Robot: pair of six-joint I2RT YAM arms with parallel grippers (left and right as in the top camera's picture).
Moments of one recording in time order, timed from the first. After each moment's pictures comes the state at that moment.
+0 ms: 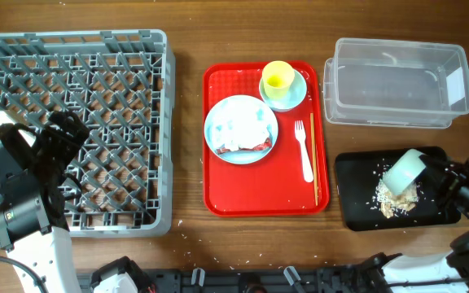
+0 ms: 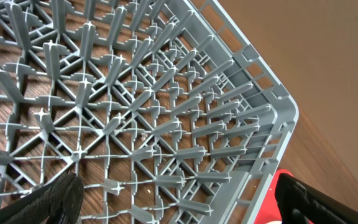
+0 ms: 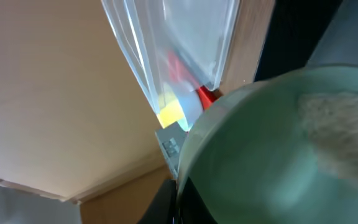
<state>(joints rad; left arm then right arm) 0.45 0.95 0.90 -0.65 0.15 -0.54 -1.08 1.72 0.94 -1.16 -1.19 -0.08</state>
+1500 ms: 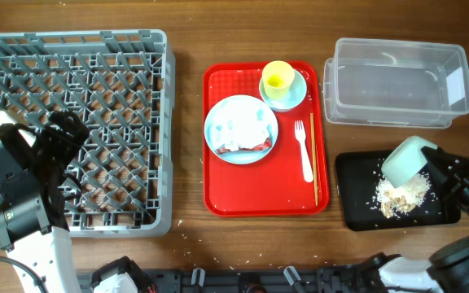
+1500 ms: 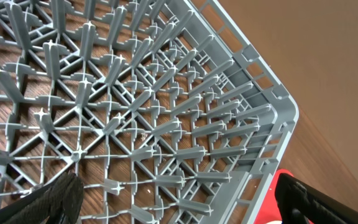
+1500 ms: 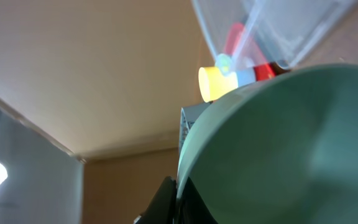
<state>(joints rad) 0.45 0.95 0.90 -0.65 0.15 -0.54 -1.06 1.56 0.98 -1.58 -1.33 -0.54</state>
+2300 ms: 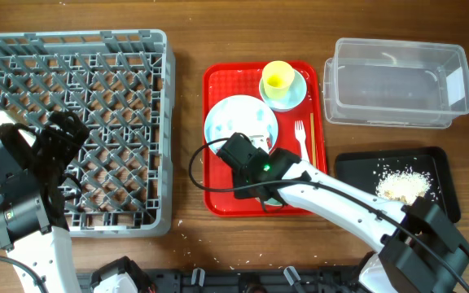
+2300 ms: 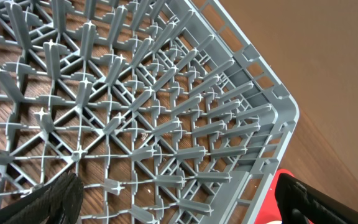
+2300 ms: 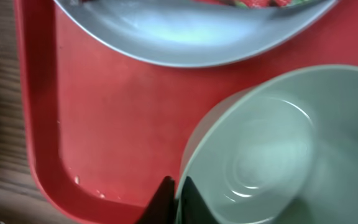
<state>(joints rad) 0.45 0.95 0.90 -0.65 0.15 -0.54 0.88 1.64 1.03 -0.72 0.06 0.74</state>
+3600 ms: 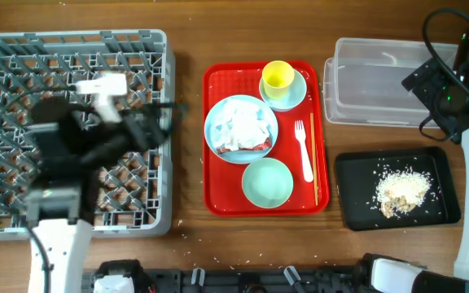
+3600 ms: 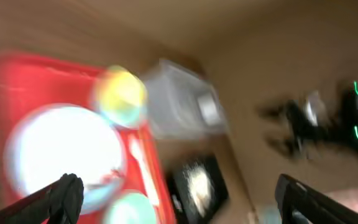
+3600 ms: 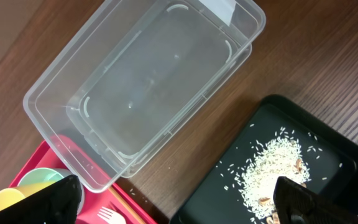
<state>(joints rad) 0.04 1.00 0.90 -0.39 0.88 -0.56 -0.19 1.42 1.53 -1.16 0.18 0.66</state>
